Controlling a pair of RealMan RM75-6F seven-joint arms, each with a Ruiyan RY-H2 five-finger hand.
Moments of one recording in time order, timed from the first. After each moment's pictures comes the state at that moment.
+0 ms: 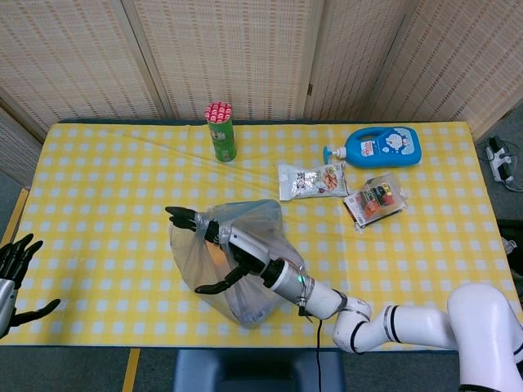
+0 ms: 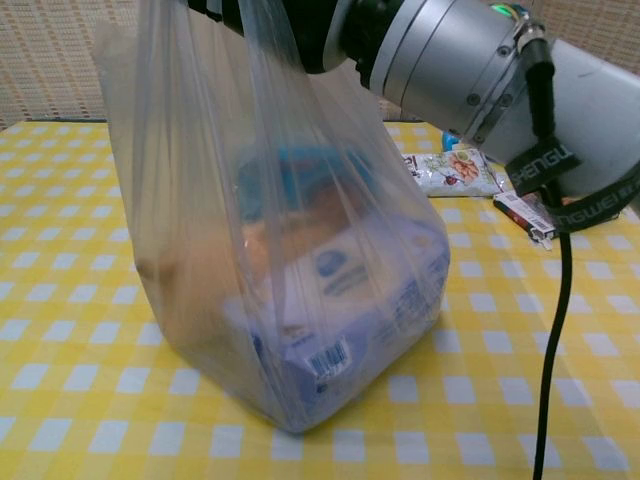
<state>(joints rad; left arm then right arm) -0.09 -1.07 -0.01 -1.51 1.61 1.57 -0.25 1.02 -1.63 0.25 -1.52 -1.61 1.16 1.40</state>
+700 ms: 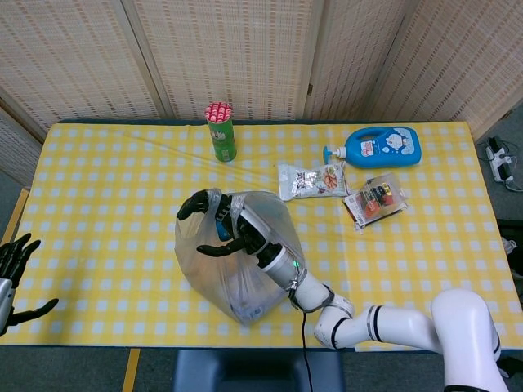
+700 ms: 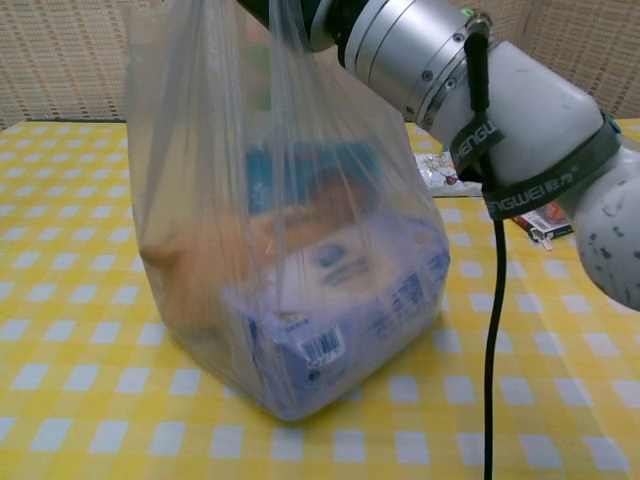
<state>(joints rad) -0.09 -1.06 -0.02 -1.50 1.60 1.56 -0.27 1.01 -1.73 0.35 -1.46 -1.49 1.18 1.48</state>
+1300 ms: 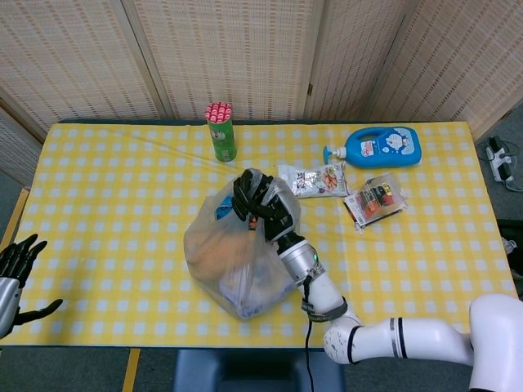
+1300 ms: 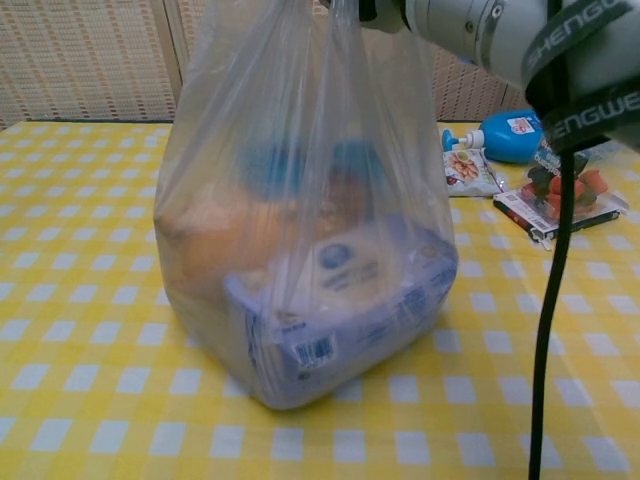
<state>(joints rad) -0.10 -1.07 -0.01 -1.51 1.60 1.54 -0.23 0.92 -1.60 0.53 -1.85 -0.88 1.09 1.20</state>
